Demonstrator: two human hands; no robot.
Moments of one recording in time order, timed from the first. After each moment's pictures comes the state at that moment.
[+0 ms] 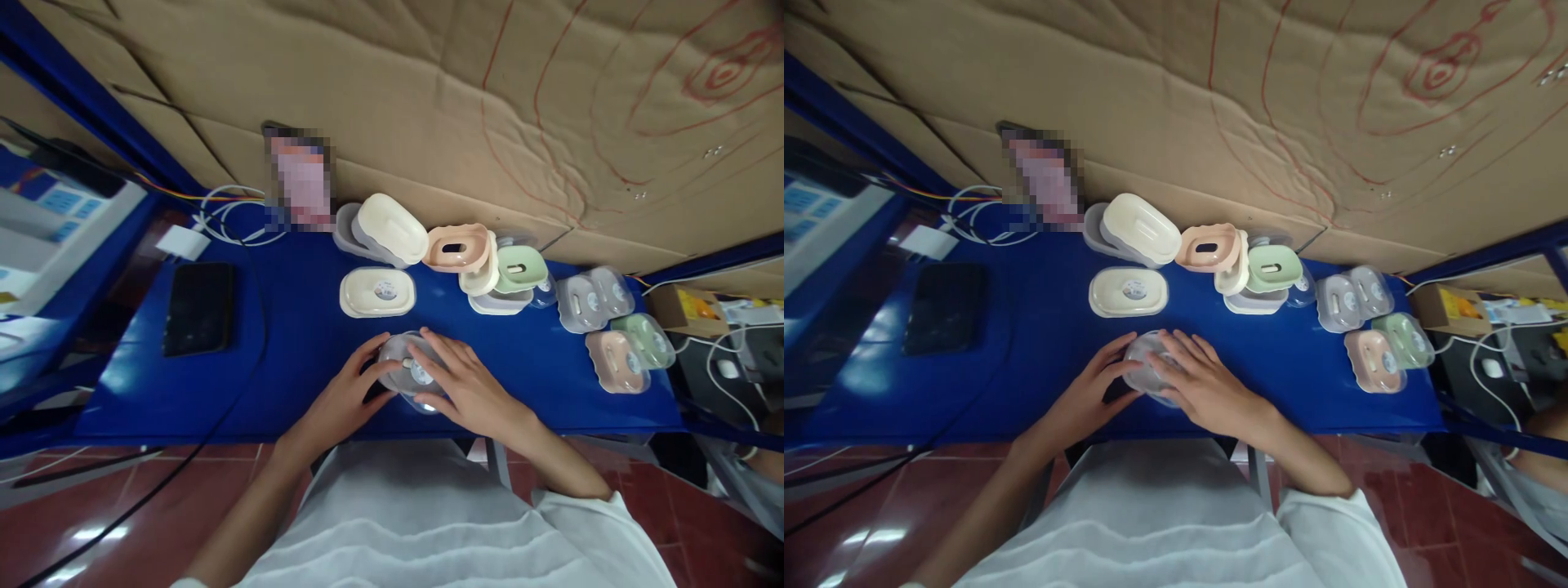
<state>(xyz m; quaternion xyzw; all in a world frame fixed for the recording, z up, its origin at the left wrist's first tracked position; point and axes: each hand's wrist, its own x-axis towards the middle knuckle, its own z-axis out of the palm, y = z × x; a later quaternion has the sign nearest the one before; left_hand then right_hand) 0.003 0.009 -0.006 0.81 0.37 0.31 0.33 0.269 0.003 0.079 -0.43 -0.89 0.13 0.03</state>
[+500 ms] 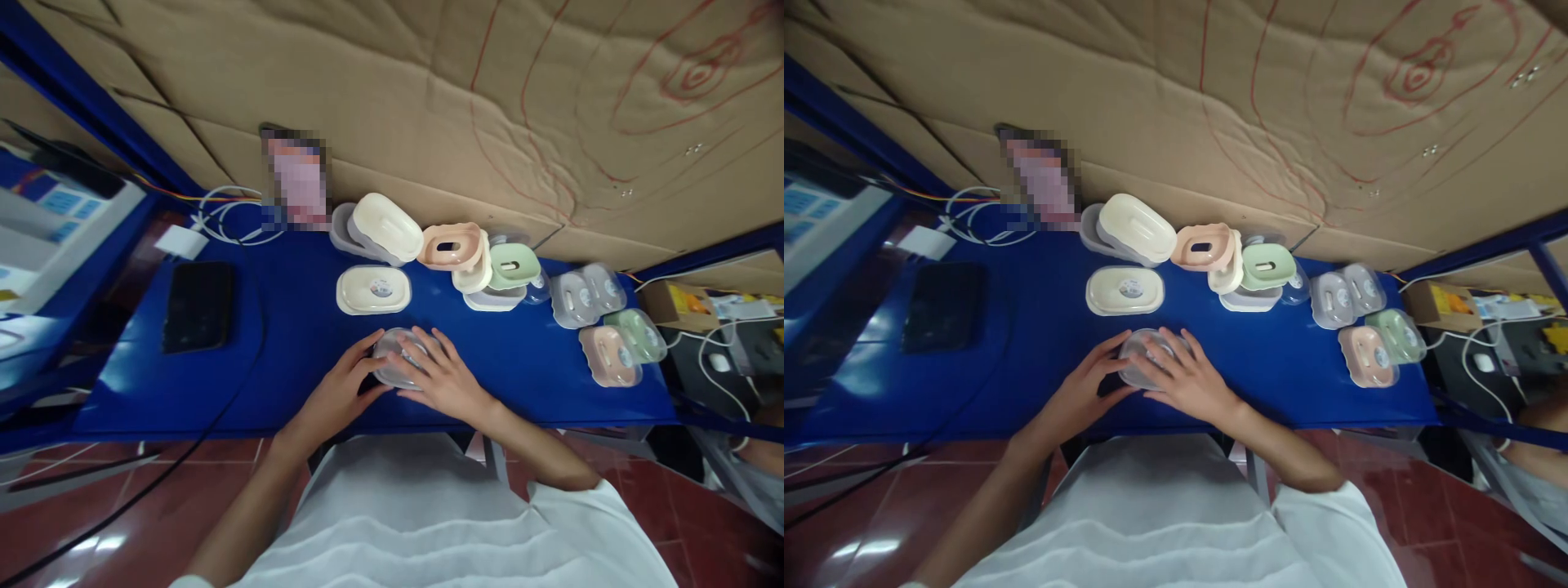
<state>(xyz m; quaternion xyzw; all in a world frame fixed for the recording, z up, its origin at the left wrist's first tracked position) 0.001 0.007 -0.012 0.81 0.39 0.32 0.30 0.260 0.000 0.020 -0.37 -0.93 -0.04 0.09</state>
